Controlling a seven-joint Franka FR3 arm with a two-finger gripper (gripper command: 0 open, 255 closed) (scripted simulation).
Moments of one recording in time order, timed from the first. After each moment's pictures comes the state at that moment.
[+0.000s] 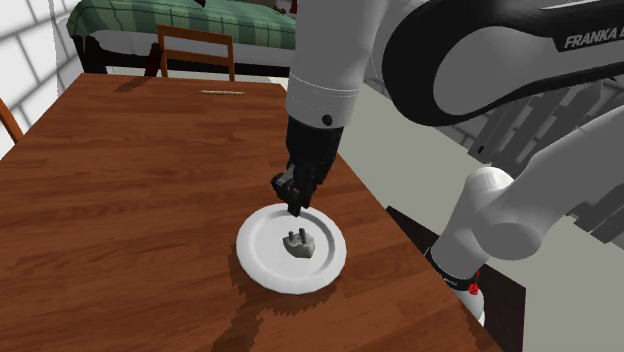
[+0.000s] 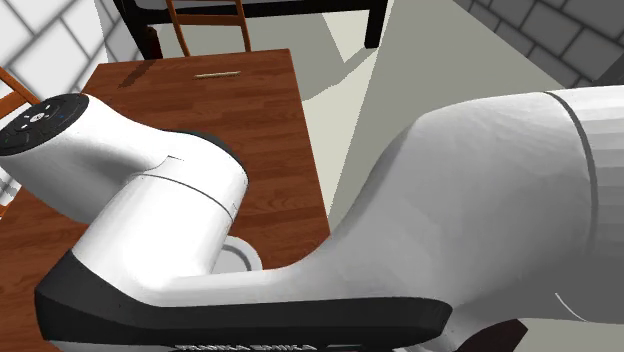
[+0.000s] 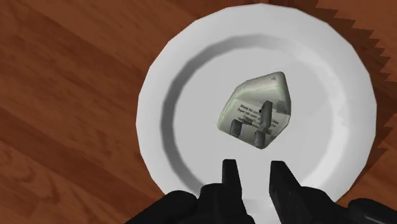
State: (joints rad) arm 0.32 -0.41 0.50 -2.25 0.18 1.88 0.67
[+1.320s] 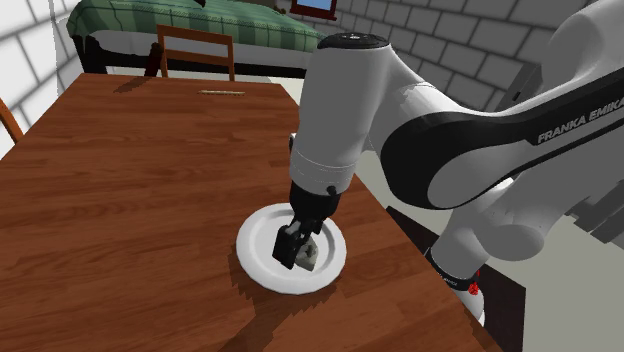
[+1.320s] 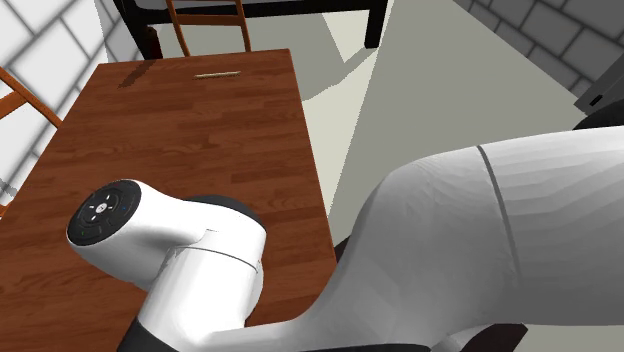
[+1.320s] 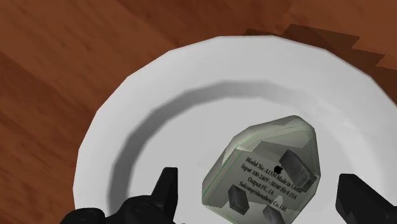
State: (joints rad) arm 0.37 -0.39 0.56 -2.43 0.21 2.09 0.63
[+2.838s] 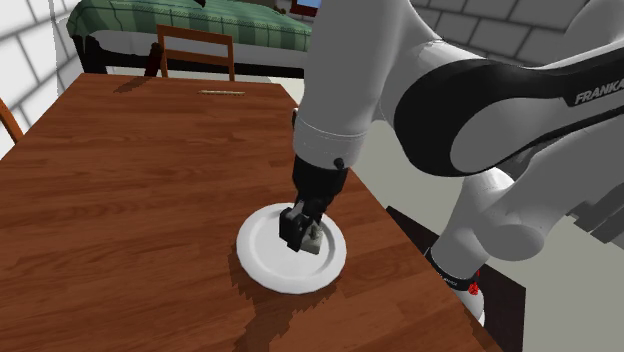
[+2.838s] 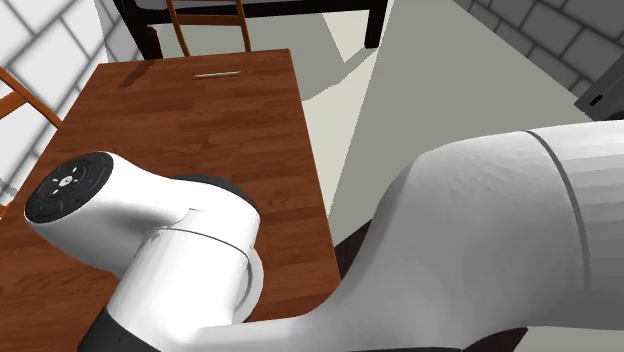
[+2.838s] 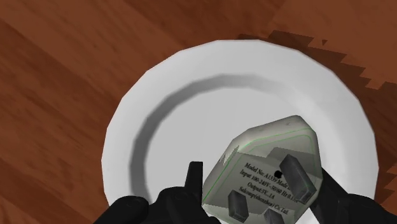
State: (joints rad) arm 0.37 -0.43 0.54 -2.35 0.21 1.97 0.62
